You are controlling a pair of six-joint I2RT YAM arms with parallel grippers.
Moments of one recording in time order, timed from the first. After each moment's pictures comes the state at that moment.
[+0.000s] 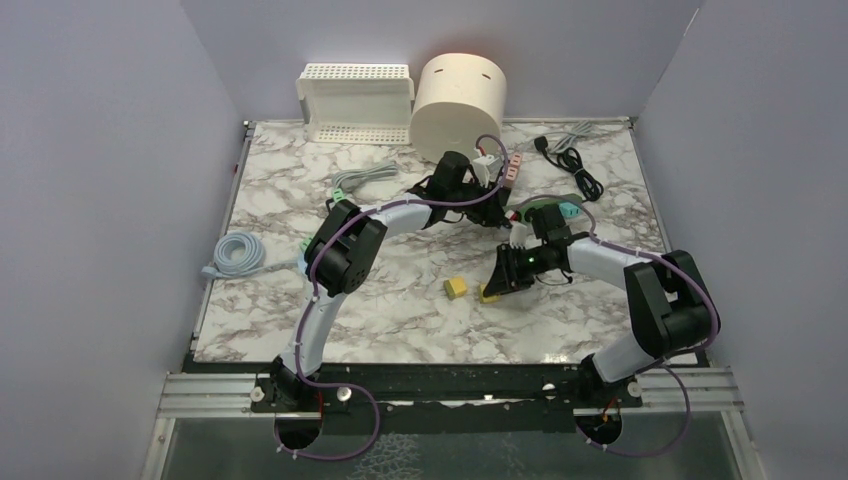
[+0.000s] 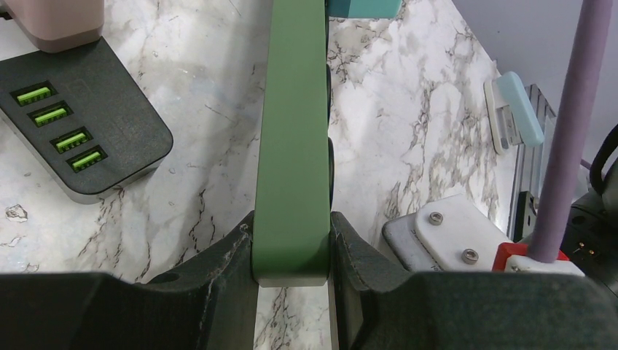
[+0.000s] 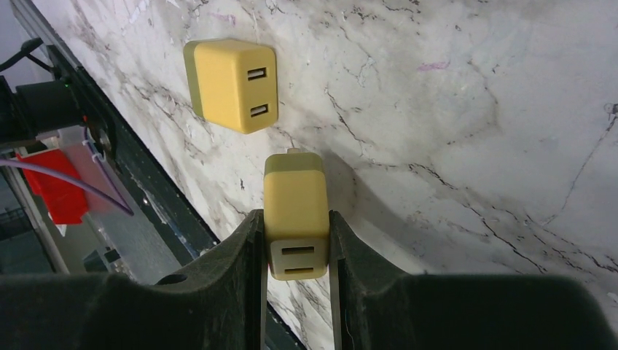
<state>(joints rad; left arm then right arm) -0.65 2.26 1.61 0.18 0.67 -0.37 0.31 1.54 0.72 -0.31 -0.73 0.17</state>
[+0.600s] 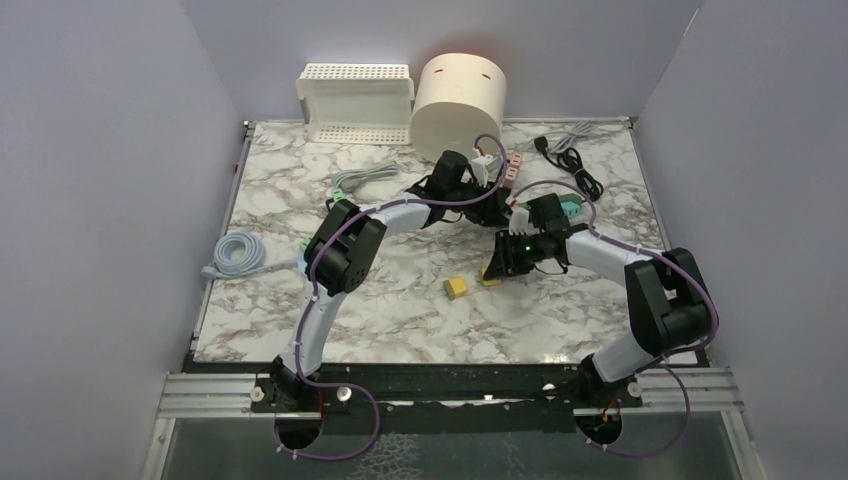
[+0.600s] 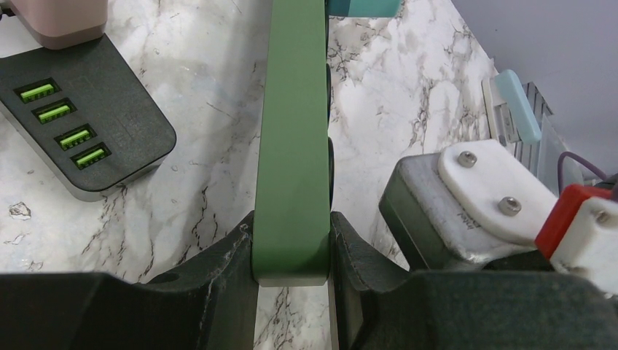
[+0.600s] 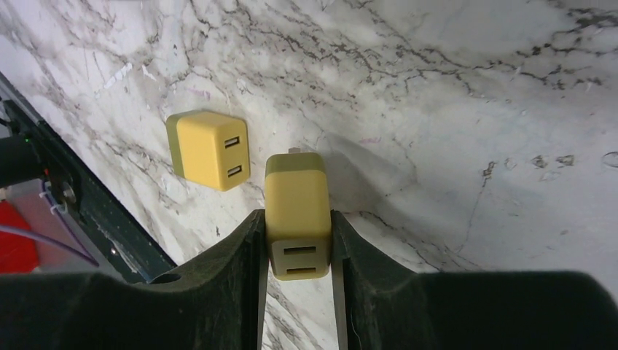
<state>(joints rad) -0.65 2.26 1.61 0.18 0.68 -0.37 0.32 1.57 0.79 -0.28 -0.59 0.18</state>
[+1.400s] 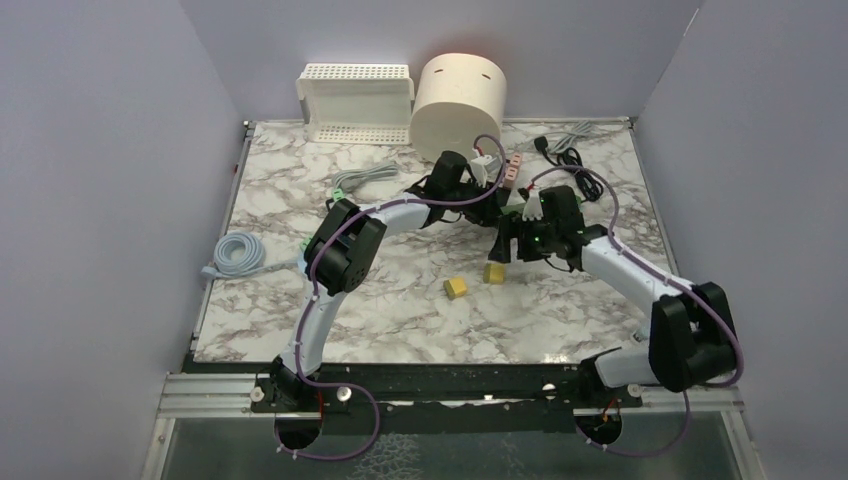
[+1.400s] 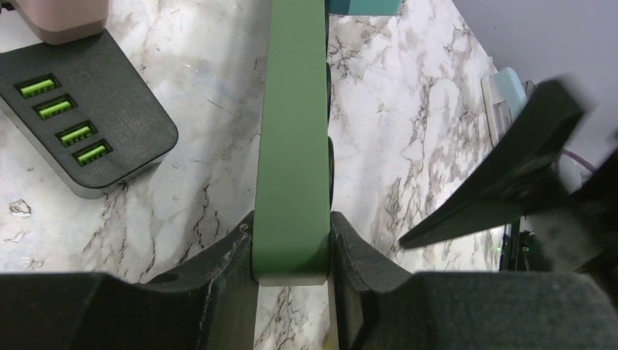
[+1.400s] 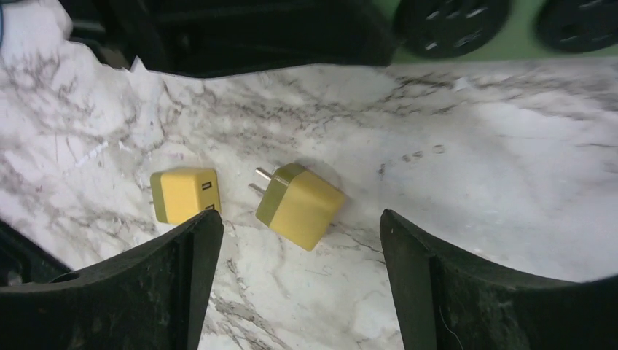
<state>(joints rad) -0.64 2.26 1.61 0.18 0.70 -0.37 0.32 1.42 0.80 -0.29 -0.35 0.21</state>
